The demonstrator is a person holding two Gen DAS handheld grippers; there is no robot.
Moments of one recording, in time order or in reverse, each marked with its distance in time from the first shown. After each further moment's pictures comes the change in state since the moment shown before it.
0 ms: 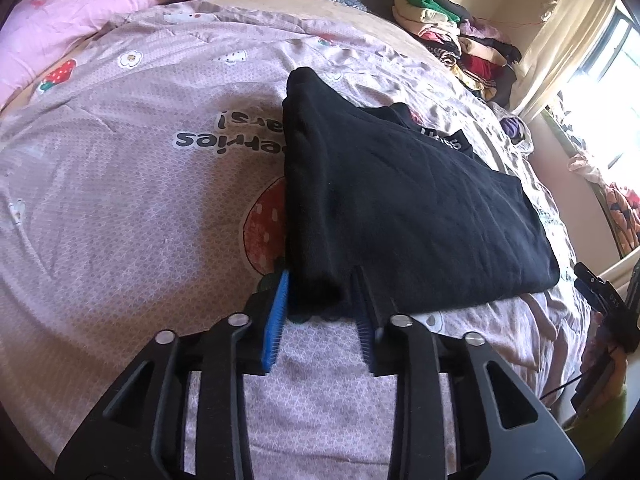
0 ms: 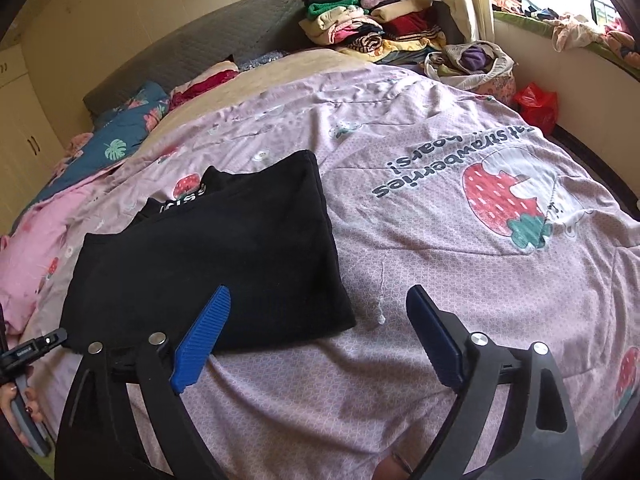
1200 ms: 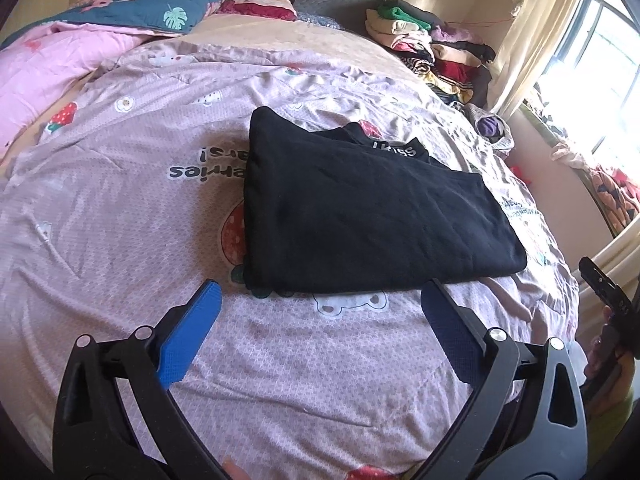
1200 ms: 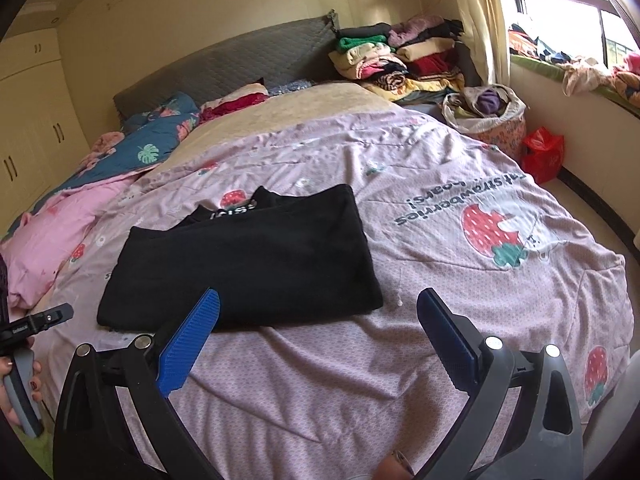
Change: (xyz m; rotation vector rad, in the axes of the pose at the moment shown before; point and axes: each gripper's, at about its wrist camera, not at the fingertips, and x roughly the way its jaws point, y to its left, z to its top) left arm -0.054 -0.037 -0.013 0.083 -0.071 -0.014; right arm -0.081 0.041 -0.017 -0.113 -0.113 0.036
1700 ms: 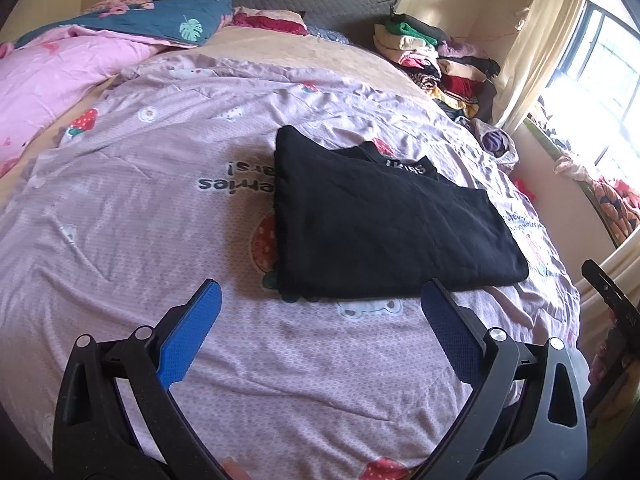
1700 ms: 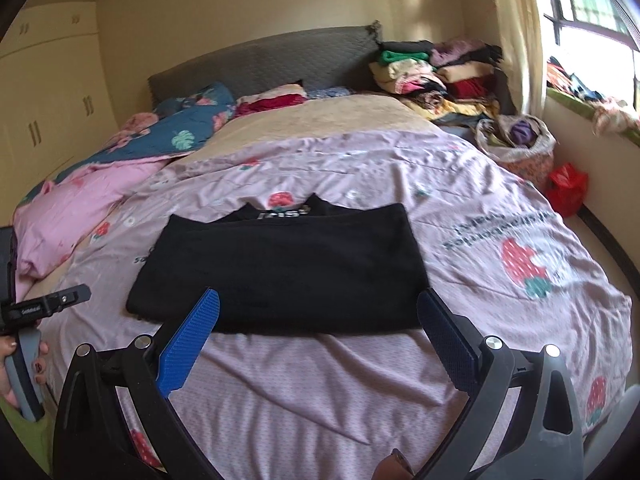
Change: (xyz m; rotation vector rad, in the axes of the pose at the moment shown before) left arm -0.022 0.021 0.000 -0.021 -0.054 0.023; right arm -0.008 0.068 0.008 -0.145 -0.014 0.068
